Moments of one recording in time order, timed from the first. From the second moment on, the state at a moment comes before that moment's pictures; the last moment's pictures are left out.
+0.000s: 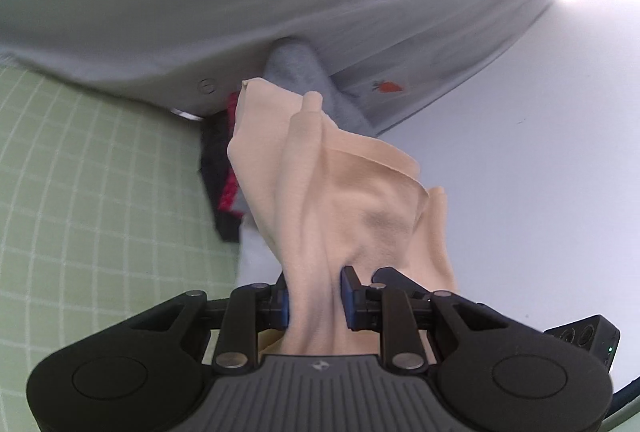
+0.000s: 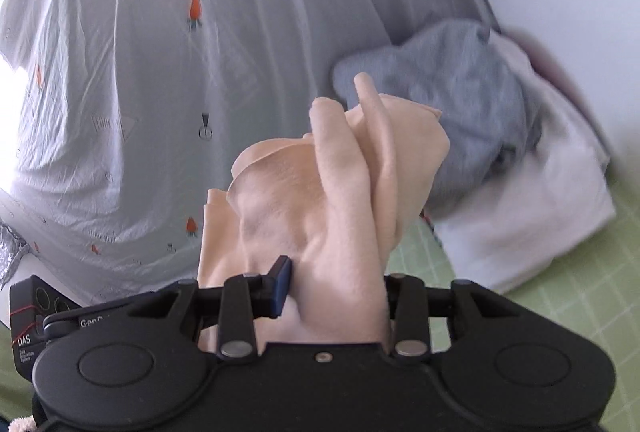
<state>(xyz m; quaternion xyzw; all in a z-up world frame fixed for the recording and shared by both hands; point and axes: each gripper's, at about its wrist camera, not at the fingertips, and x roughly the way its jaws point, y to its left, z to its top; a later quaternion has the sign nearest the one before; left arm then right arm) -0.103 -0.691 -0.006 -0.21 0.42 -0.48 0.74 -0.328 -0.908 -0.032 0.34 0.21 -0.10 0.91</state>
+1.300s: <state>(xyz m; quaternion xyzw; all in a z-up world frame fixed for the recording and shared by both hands) -0.111 -0.779 0.014 -0.03 0.30 -0.39 0.87 -0.311 -0.986 -0.024 0.18 0.21 -0.31 0.91</state>
